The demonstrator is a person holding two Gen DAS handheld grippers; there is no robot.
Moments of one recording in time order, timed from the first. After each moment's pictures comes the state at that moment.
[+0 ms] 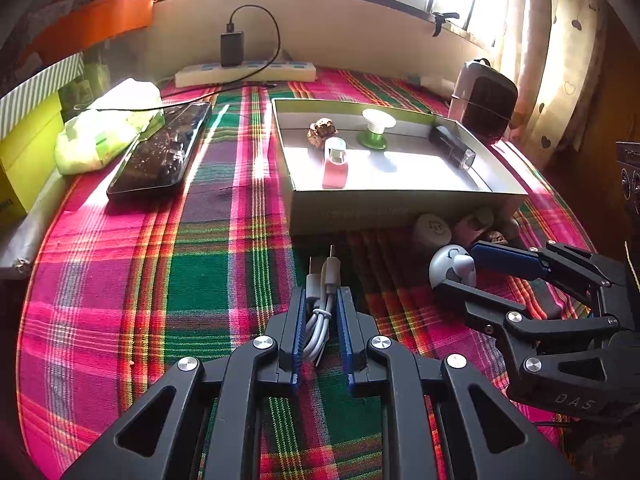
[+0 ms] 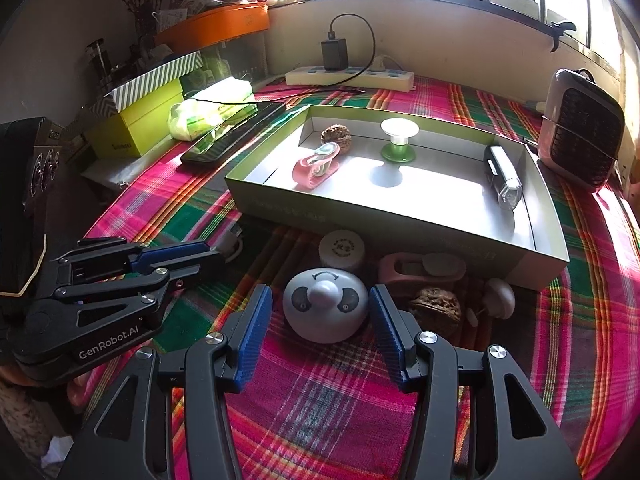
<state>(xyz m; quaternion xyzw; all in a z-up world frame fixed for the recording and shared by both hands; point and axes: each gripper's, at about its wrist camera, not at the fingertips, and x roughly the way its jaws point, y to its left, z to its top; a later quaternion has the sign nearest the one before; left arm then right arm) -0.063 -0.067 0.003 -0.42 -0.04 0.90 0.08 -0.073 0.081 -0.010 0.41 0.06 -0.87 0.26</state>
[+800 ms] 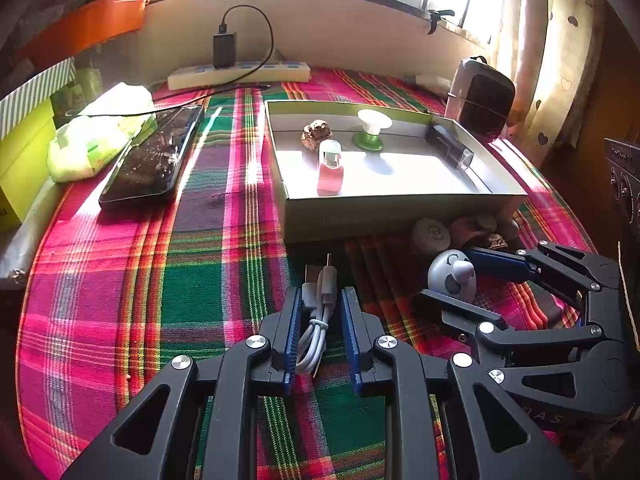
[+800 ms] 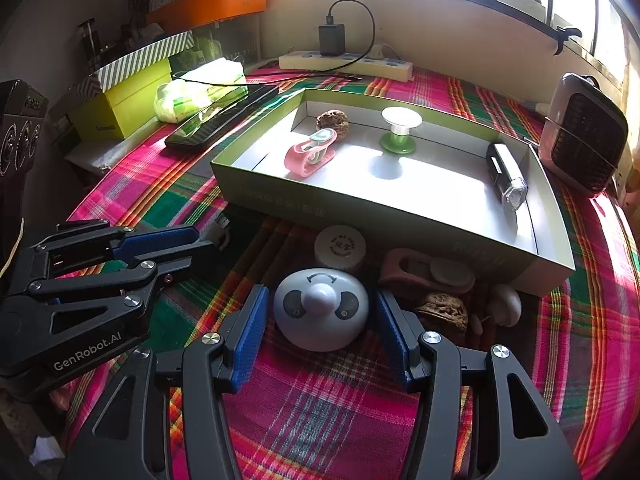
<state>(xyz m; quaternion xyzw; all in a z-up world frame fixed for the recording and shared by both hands) -0.069 -0.064 0.004 -0.42 -0.04 0.90 0.08 -0.078 0.072 -0.017 0.42 0.10 -0.87 0.24</state>
